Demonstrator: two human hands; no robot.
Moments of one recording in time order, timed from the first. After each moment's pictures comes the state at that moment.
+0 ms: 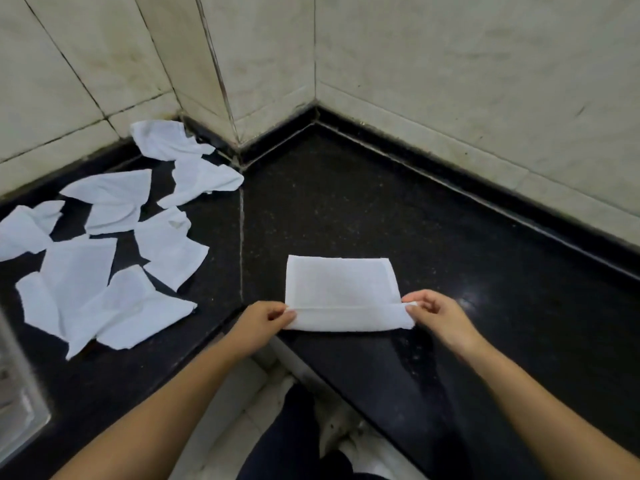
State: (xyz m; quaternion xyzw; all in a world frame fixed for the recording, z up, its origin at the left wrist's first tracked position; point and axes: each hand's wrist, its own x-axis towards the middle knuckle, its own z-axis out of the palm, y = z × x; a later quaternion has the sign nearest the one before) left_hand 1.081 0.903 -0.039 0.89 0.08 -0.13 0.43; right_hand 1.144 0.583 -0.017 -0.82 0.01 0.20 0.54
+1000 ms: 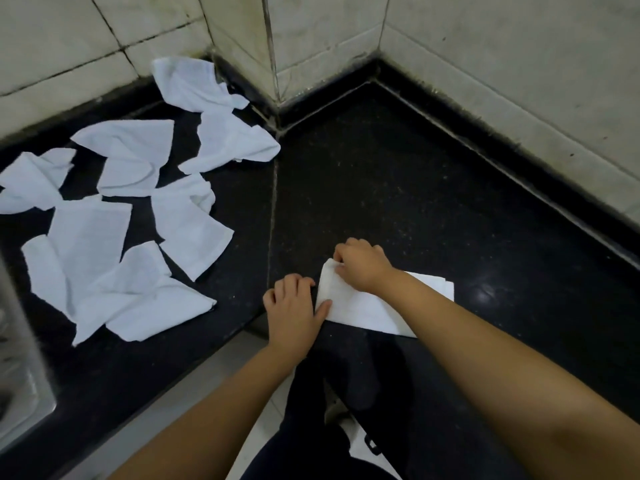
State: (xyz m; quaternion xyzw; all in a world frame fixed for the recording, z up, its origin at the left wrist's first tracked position) left_hand 1.119 0.887 -0.078 0.97 0.19 -0.01 0.15; right_hand 1.255 0.794 -0.037 -0.92 -0.31 0.24 0.06
